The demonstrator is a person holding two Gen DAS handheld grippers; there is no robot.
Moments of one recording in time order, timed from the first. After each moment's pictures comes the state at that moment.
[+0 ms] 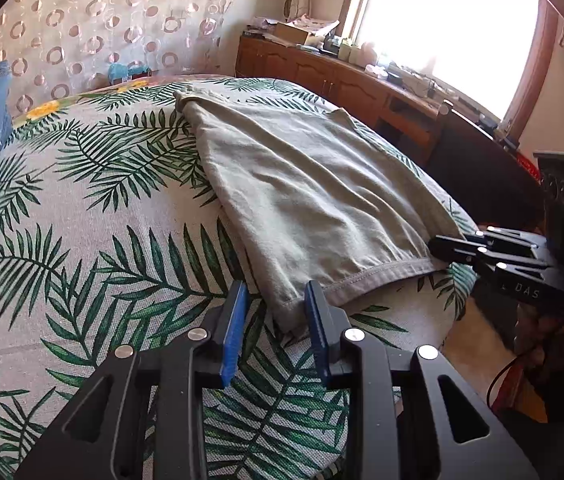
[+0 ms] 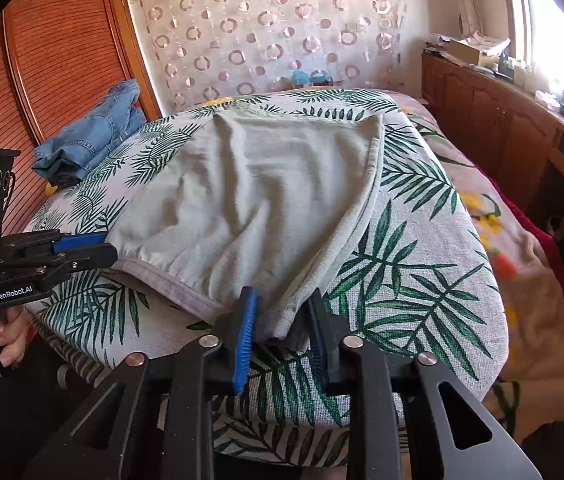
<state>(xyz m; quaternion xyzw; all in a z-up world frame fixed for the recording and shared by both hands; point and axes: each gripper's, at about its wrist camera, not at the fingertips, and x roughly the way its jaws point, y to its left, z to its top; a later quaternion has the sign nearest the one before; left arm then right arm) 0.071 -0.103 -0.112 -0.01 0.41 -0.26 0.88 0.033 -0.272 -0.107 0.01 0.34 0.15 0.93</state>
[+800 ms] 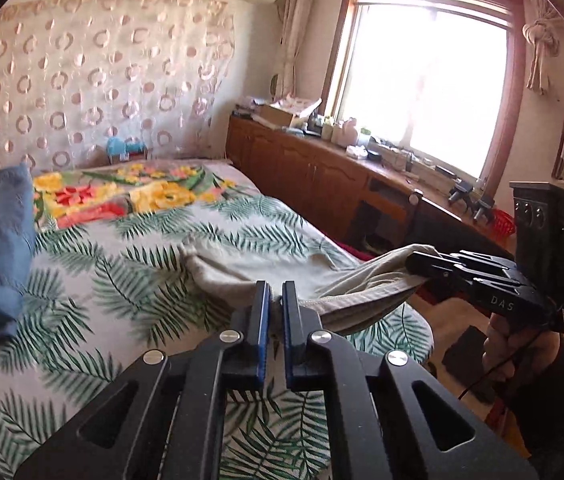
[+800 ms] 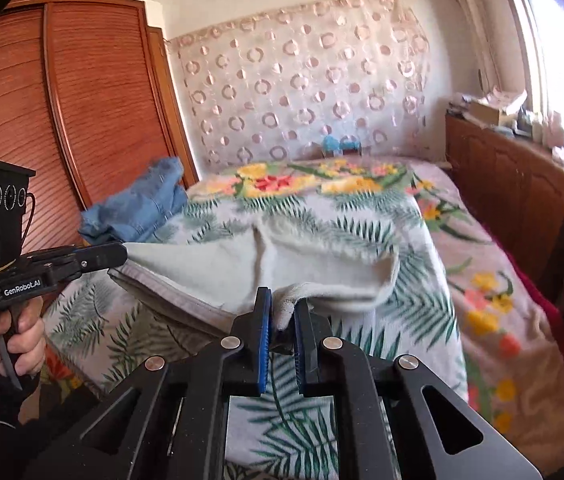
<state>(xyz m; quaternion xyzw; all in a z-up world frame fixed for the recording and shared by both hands) 0.062 -0.079 0.009 -0.03 0.27 -0.27 0.92 0.017 -0.269 -0.019 0.02 0.22 0.20 0.95</state>
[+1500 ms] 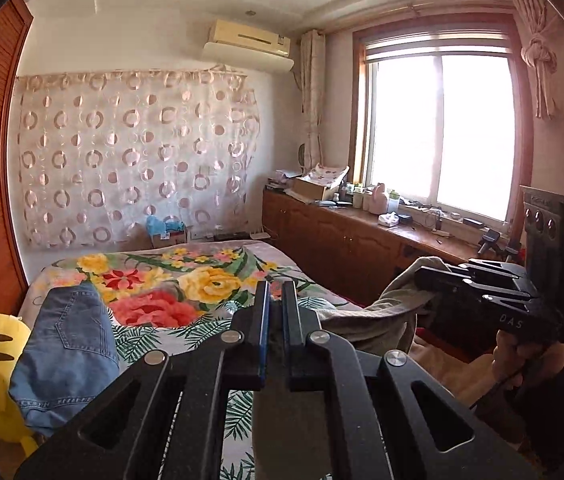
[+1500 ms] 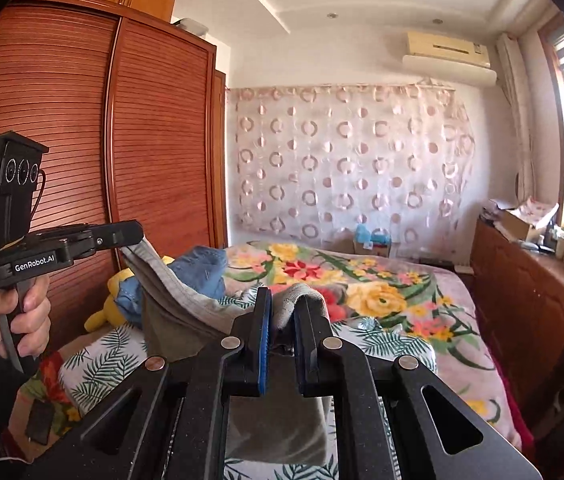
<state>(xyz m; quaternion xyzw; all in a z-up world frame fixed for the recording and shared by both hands) 0.086 -0.020 0.098 -0.01 0.16 -0.21 0.96 0.011 -0.218 0.081 -0.06 0.09 0.25 0.96</state>
